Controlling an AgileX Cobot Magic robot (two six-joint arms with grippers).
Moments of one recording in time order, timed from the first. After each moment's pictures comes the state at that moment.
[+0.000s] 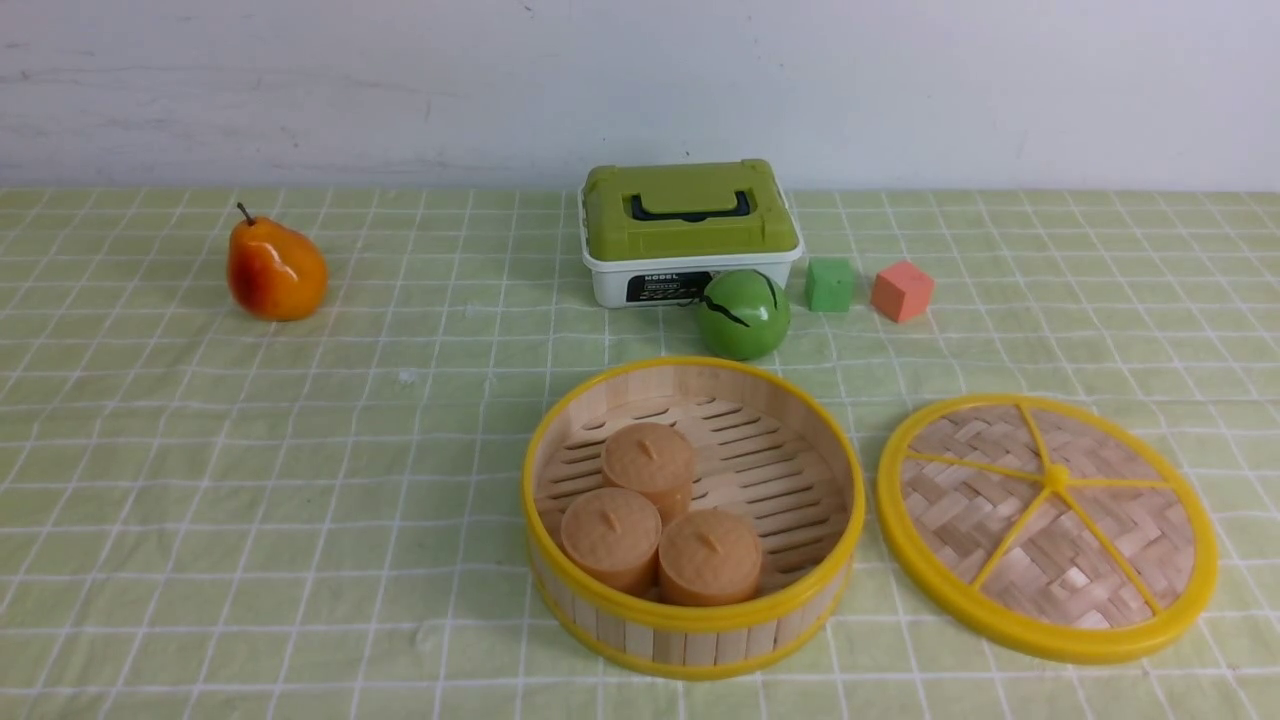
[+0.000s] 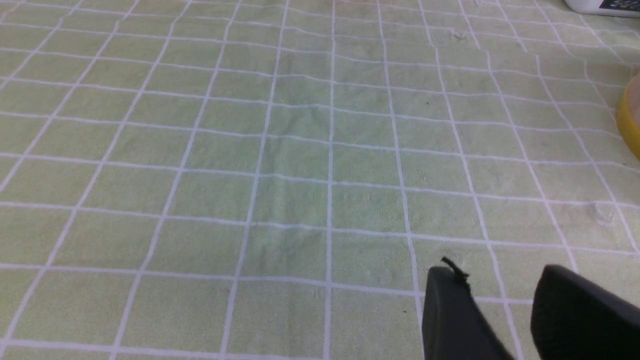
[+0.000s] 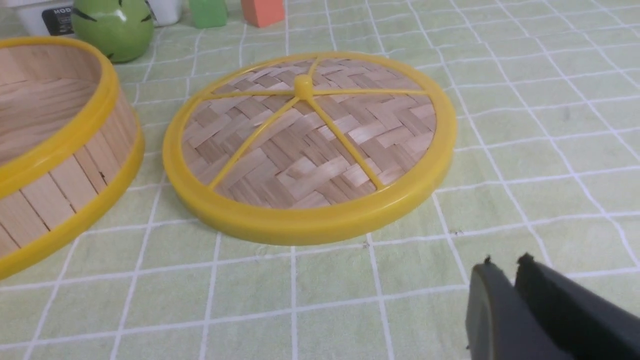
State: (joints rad) right arm -0.03 -0.01 0.02 0.02 0.39 0.15; left arm 0.00 -0.01 0.03 0.01 0.38 -0.16
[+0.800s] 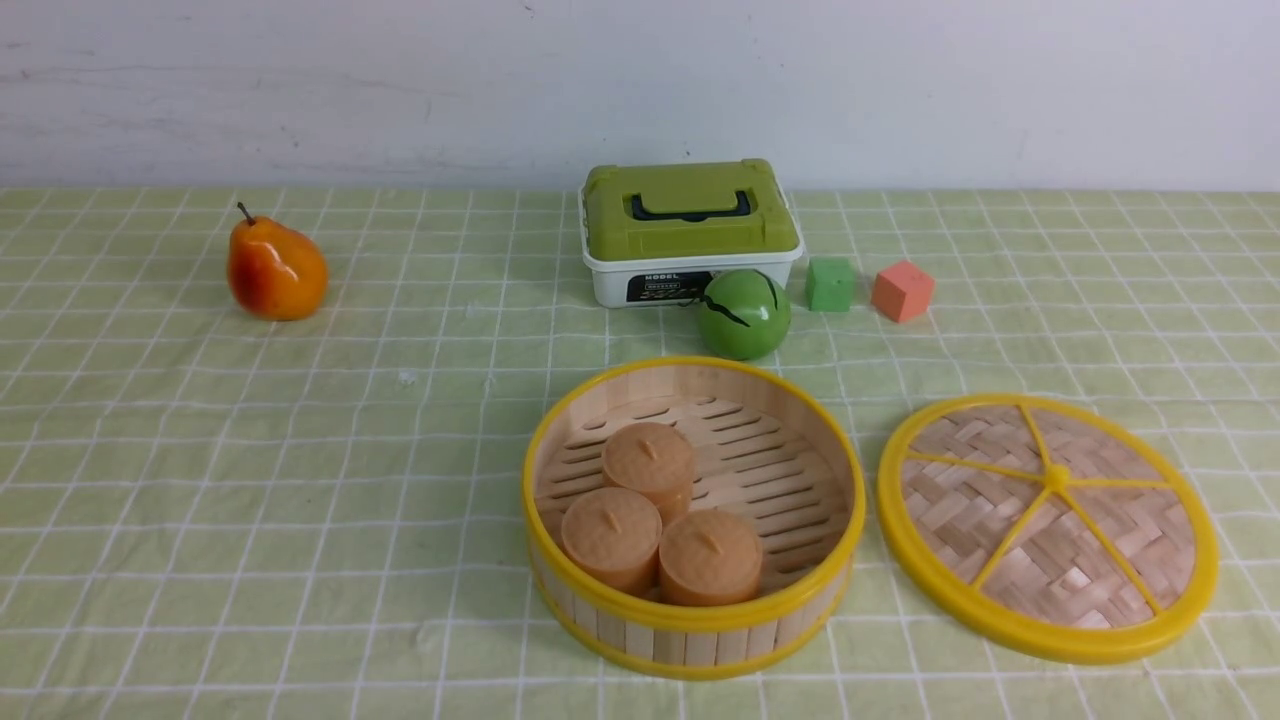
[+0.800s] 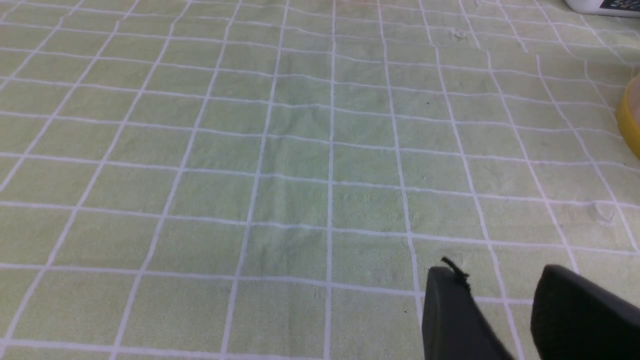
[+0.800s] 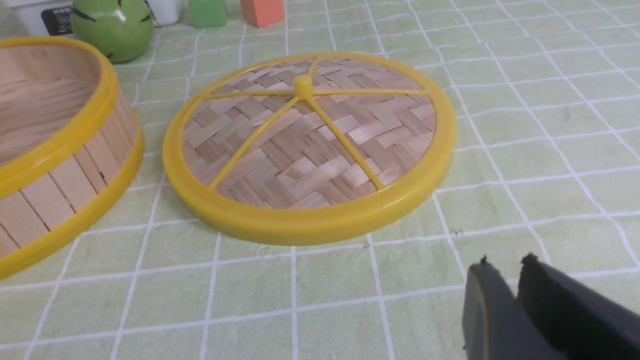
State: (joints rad) right arm -0.03 -0.01 0.02 0.02 0.39 0.15; left arm 0.00 -0.01 0.03 0.01 0.38 -0.16
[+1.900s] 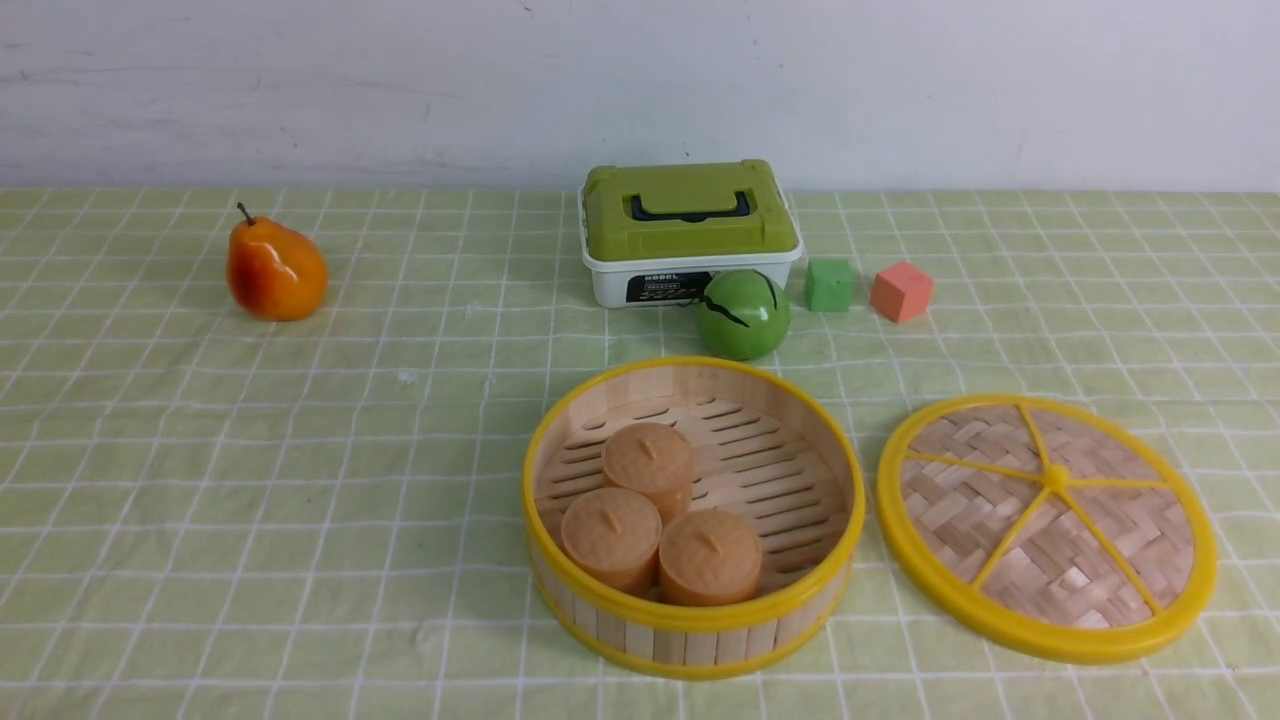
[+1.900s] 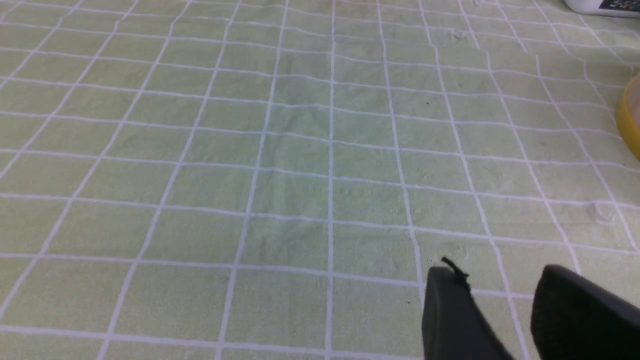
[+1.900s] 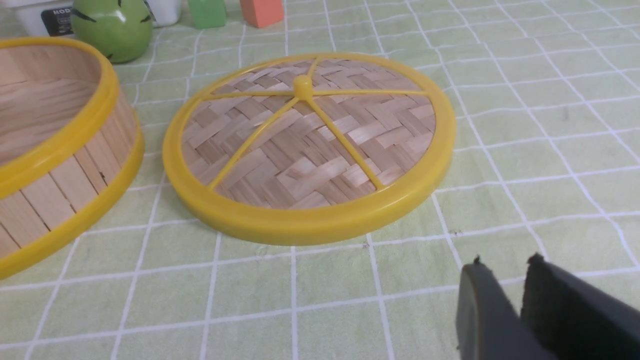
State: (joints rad) right arm -0.03 -0.01 0.02 0.02 0.39 0.15; left arm 0.00 -0.01 0.03 0.01 0.38 -0.16
